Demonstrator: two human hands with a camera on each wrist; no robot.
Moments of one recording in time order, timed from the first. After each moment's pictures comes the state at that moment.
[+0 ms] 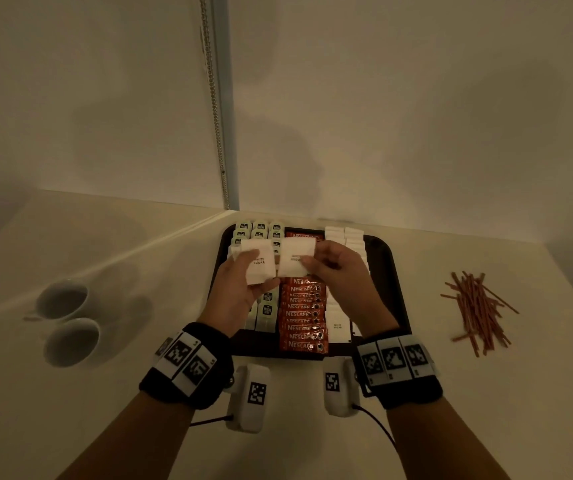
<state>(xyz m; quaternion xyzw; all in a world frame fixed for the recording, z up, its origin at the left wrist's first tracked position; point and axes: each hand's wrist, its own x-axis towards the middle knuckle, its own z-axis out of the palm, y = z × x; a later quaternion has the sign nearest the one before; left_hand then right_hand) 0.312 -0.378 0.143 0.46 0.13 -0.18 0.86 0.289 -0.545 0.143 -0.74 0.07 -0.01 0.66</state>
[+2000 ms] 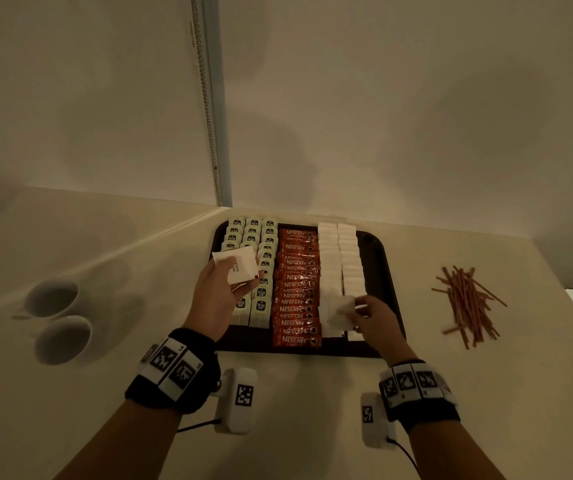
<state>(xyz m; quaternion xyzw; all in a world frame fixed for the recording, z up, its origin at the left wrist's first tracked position) 0.308 -0.364 0.125 0.46 0.16 -0.14 0.86 0.241 -0.621 0.047 -0.86 0.26 0.05 0.44</state>
